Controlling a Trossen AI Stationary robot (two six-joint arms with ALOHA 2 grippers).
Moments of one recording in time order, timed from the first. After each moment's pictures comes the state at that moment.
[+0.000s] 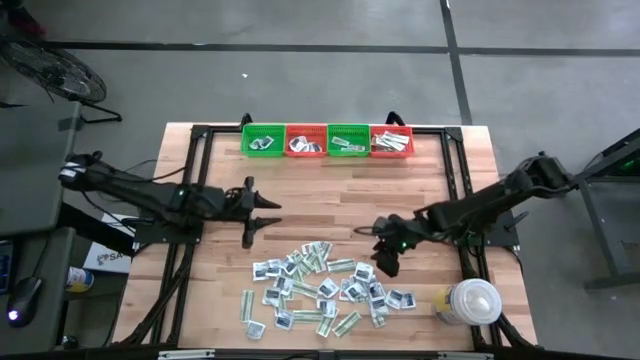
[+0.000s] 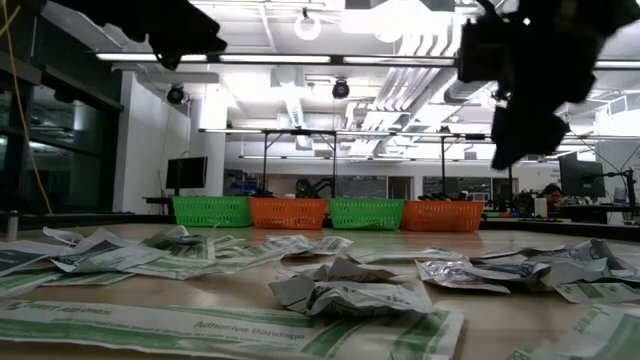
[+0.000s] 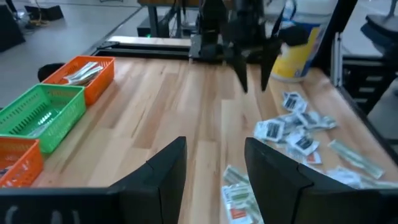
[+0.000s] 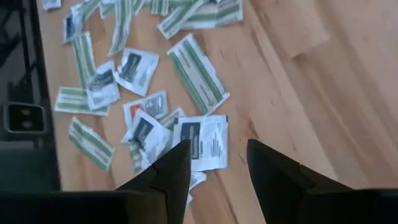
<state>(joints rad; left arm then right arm) -0.24 0.86 0.56 0.03 -0.30 -0.13 0.31 1.33 0.71 -0.27 0.00 0.78</state>
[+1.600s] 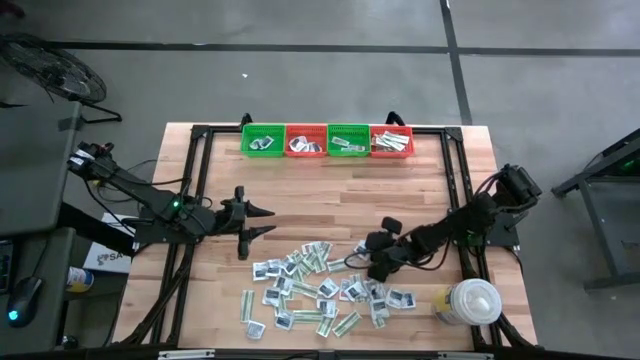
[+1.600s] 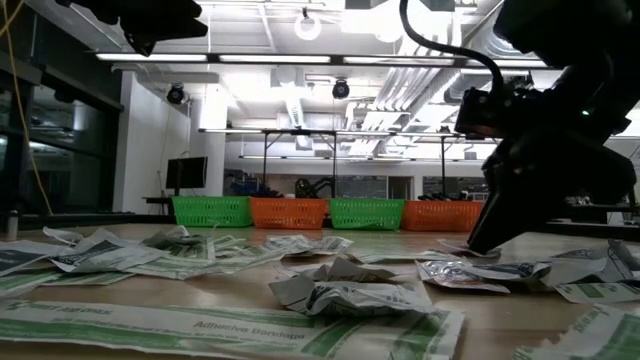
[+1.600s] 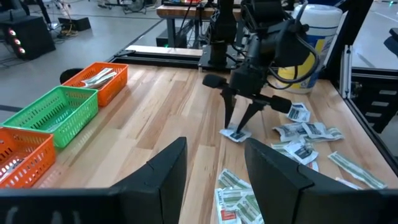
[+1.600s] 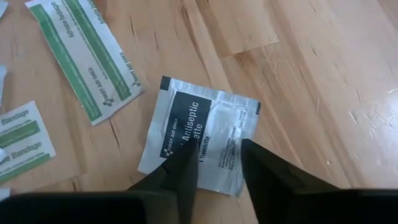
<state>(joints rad) -0.48 0.86 0.56 0.03 -0.62 -0.22 0.41 1.70 0.66 -0.18 0.45 0.65</state>
